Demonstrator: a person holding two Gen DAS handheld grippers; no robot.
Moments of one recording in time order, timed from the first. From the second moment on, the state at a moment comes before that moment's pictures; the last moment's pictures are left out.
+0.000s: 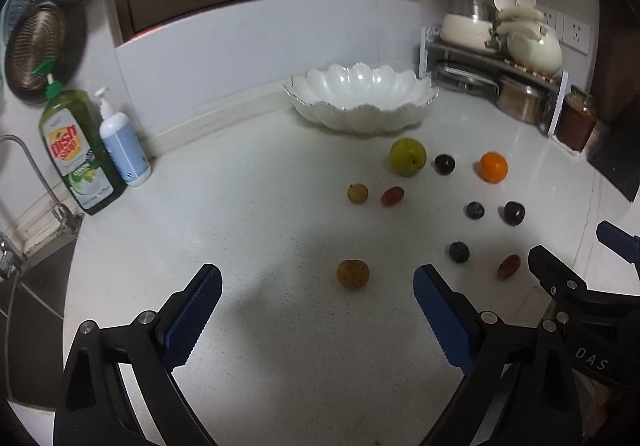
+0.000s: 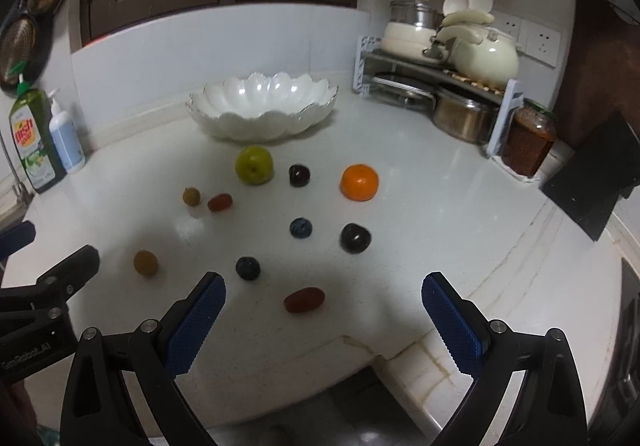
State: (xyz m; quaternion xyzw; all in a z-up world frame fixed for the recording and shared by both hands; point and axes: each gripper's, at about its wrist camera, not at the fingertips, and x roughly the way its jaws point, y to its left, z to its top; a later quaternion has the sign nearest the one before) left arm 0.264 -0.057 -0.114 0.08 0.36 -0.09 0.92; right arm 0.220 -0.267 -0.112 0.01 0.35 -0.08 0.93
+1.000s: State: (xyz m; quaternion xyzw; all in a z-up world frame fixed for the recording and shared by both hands) left arm 0.313 -0.080 -0.172 0.08 0.43 -0.14 0.89; right arm 0.254 -0.270 -0.171 0.03 0.42 -0.05 0.91
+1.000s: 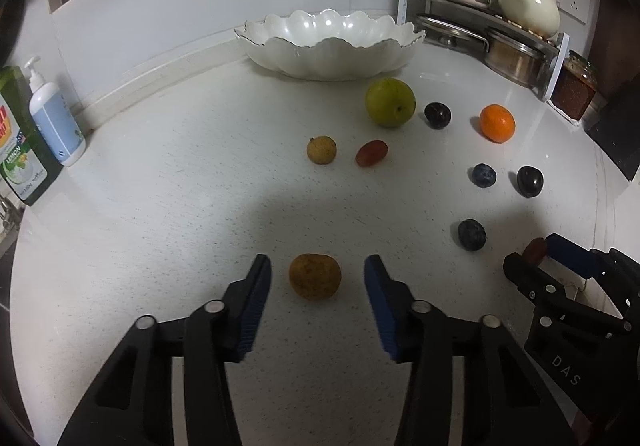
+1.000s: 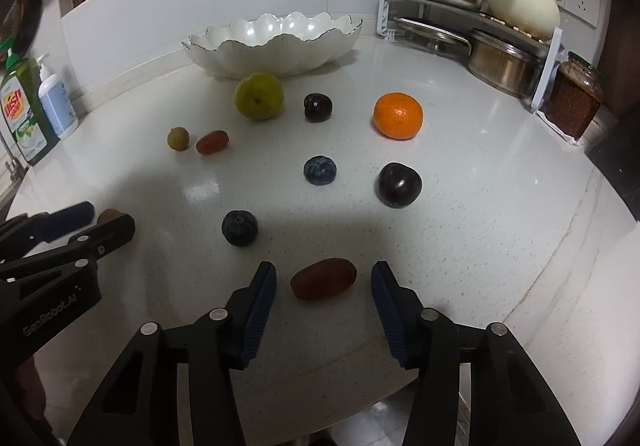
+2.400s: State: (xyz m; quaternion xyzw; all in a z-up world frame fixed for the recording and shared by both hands) left arm 0.306 -0.091 -0.076 0.06 0.32 -0.13 0.94; right arm 0.273 -0.284 -0.075 0.01 0.33 0.01 0.95
